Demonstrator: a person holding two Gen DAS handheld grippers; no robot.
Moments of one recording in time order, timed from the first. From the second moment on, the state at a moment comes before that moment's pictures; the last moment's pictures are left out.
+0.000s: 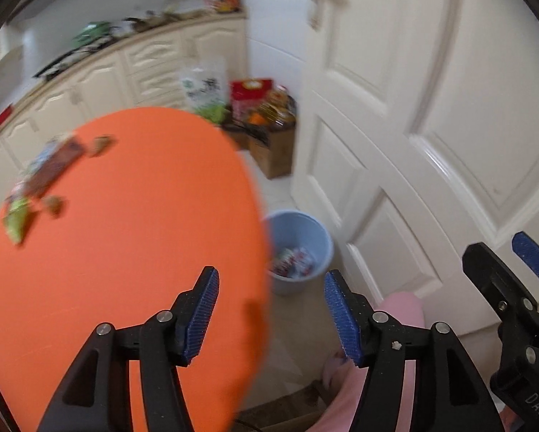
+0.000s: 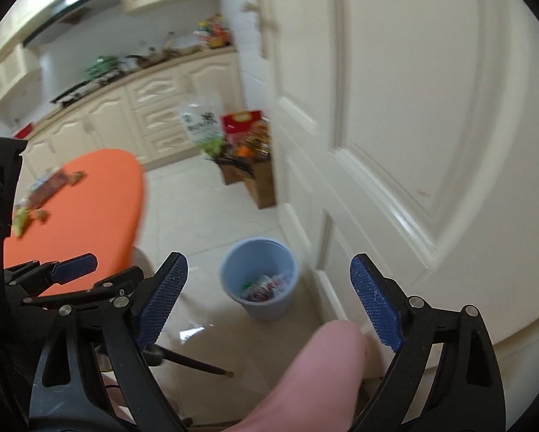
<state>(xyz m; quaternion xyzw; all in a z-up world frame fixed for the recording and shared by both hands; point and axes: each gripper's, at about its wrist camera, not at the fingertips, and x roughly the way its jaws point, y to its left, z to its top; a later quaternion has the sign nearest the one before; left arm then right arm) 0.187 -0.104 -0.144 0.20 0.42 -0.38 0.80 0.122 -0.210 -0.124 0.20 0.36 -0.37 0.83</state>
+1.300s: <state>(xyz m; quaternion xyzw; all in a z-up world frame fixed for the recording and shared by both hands) 0.441 0.133 -0.143 0.04 0.51 -0.12 0.85 0.489 -0.078 -0.208 0.07 0.48 -0.09 0.87</state>
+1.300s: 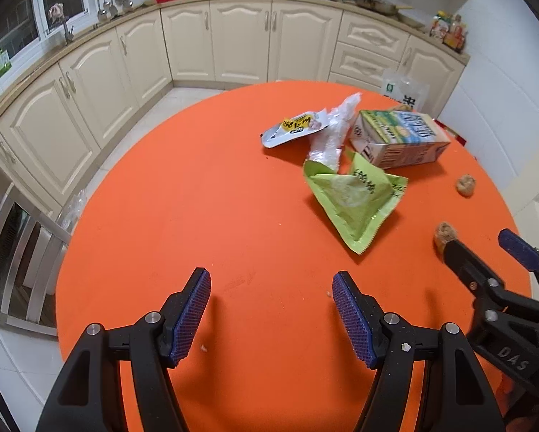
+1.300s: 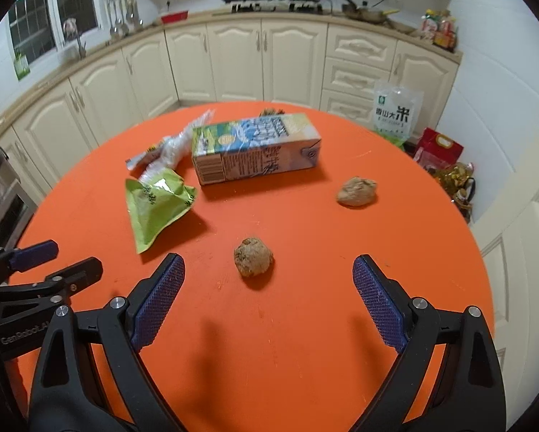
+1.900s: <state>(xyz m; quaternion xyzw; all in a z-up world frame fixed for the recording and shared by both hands) 0.473 0.084 -0.163 0.05 0.53 -0.14 0.84 0.486 -0.091 -0.236 0.05 0.50 -0.05 0.86</state>
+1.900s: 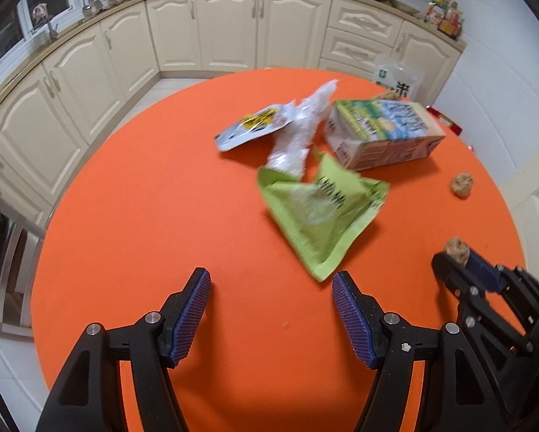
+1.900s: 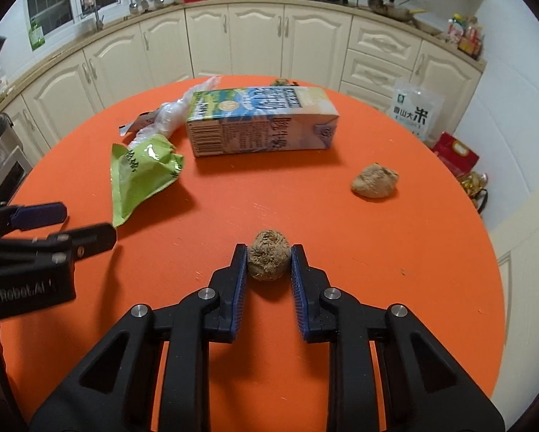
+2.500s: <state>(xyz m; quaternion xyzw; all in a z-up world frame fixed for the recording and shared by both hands) 0.495 0.022 -0.184 0.09 0.49 -0.14 0.86 0.484 -0.125 -0.235 0.08 0.49 -0.04 0.87</state>
